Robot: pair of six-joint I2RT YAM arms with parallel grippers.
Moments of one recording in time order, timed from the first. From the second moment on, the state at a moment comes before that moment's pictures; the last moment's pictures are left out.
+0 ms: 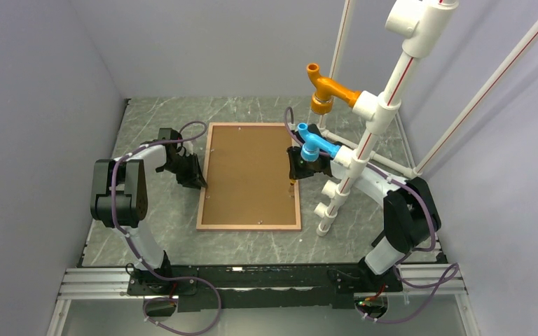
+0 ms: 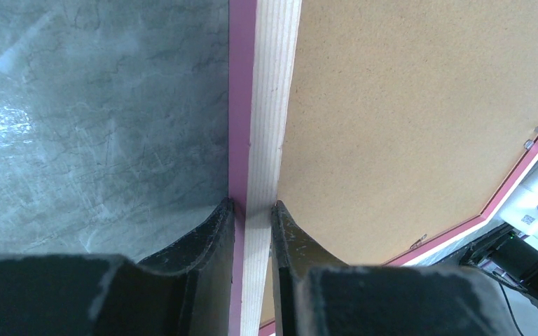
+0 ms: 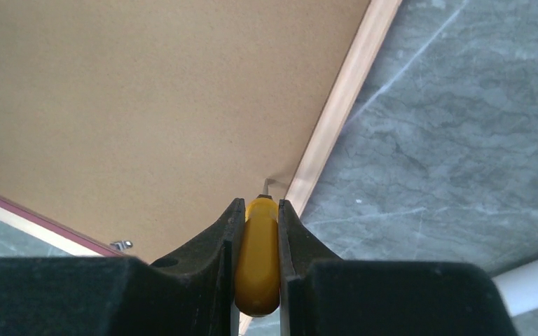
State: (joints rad) left arm -0.01 1.80 1.08 -0.57 0.47 -0.20; right arm 0.54 1.60 1.15 -0.49 -0.06 0.27
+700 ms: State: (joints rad) left arm -0.01 1.80 1.08 -0.58 0.47 -0.20; right arm 0.58 1.60 1.17 -0.59 0.00 0.26
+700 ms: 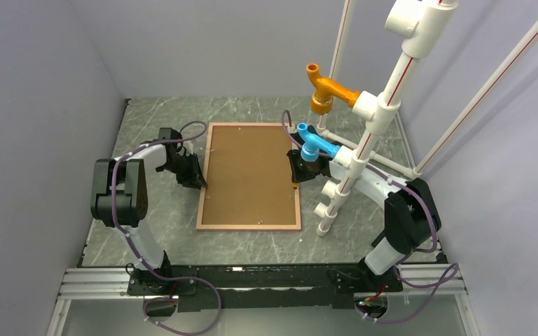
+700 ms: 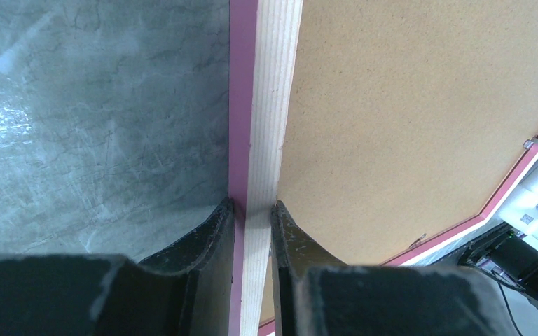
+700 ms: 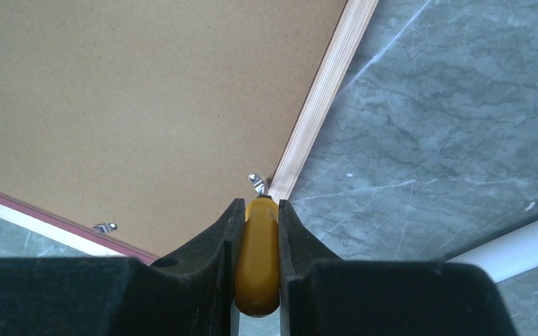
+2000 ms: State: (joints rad) left arm 0.01 1.62 0.80 -0.32 0.46 -0.47; right arm 0.40 1.31 1.05 -0.47 -0.09 0.40
